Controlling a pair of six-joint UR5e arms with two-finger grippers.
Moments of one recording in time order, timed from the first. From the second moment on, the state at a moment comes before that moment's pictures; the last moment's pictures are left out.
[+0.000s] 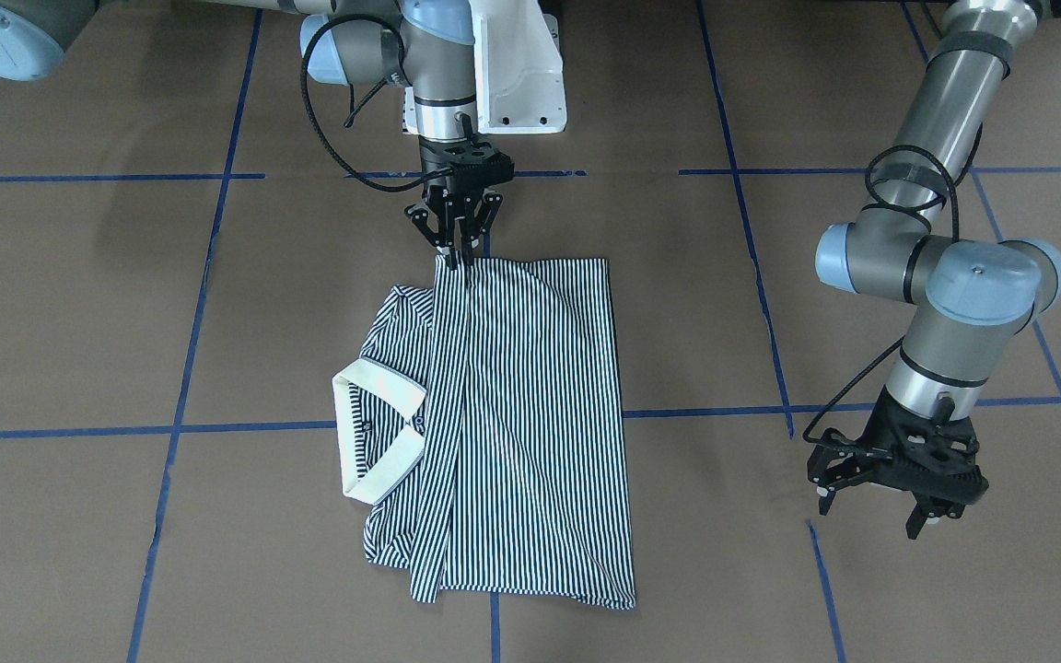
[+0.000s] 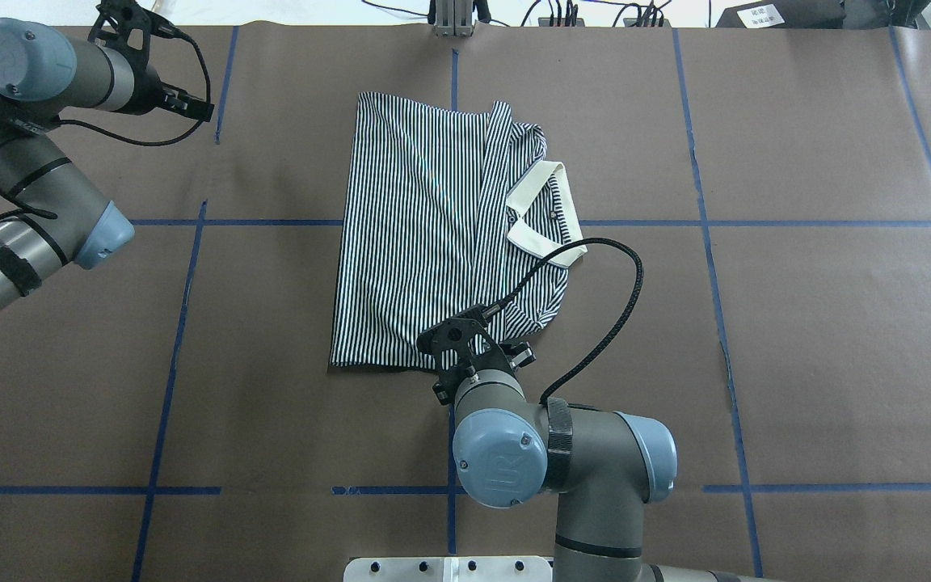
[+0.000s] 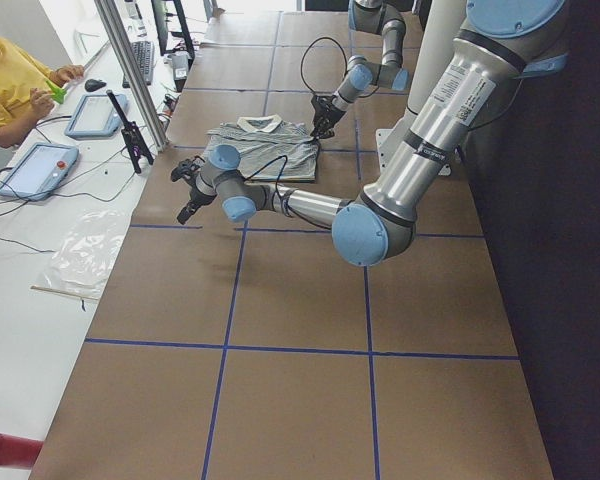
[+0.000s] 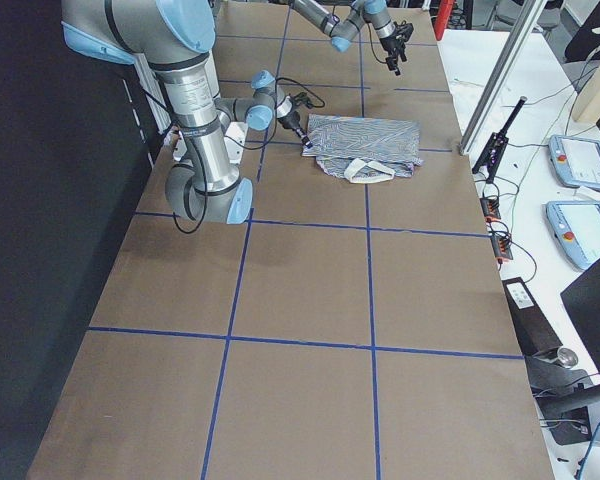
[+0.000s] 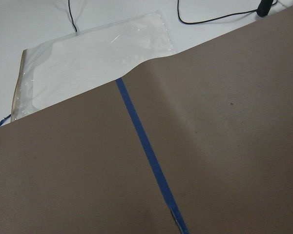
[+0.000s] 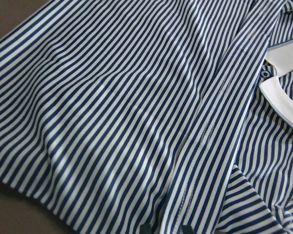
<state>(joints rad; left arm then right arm) -0.98 -2.13 -1.15 -2.42 -1.78 -0.55 0.20 -0.96 1.69 -1.44 1.17 0.95</state>
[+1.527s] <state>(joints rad) -0.97 -2.12 -1.15 -2.42 -1.78 -0.55 0.24 -1.04 1.75 -1.45 1.21 0.98</state>
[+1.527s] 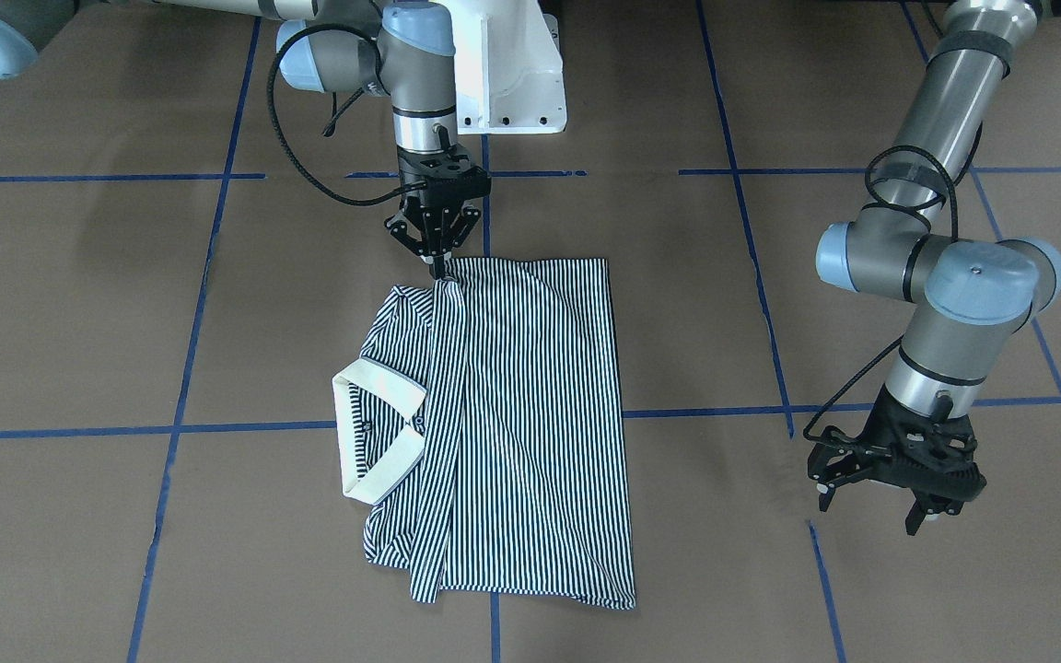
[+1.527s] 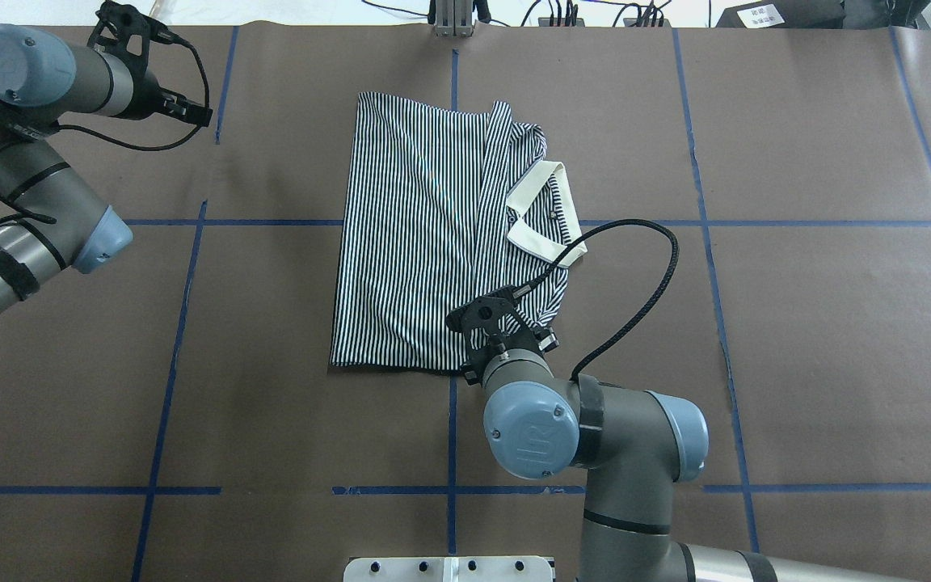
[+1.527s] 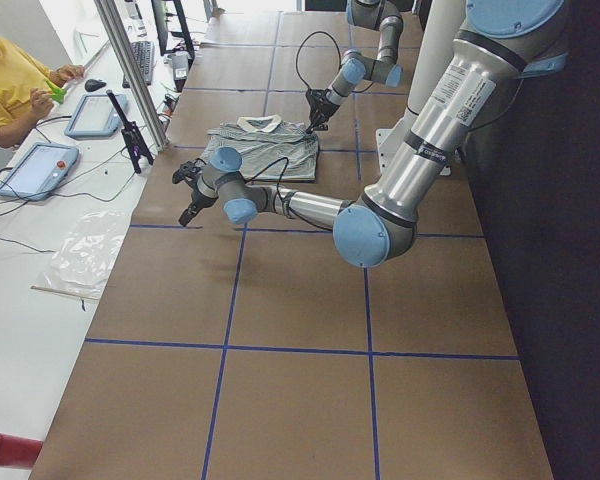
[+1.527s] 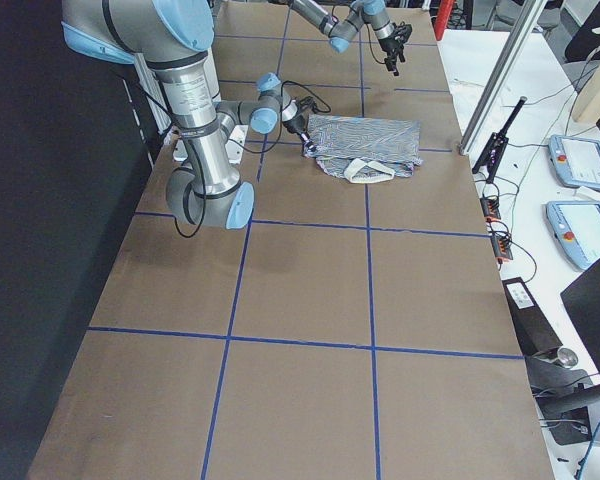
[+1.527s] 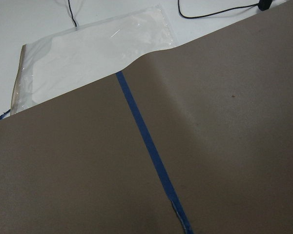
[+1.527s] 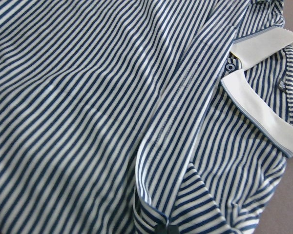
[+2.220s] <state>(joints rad) -0.97 -2.11 -1.16 -2.42 -1.78 -0.55 0.17 -1.15 1.83 -1.45 1.17 1.19</state>
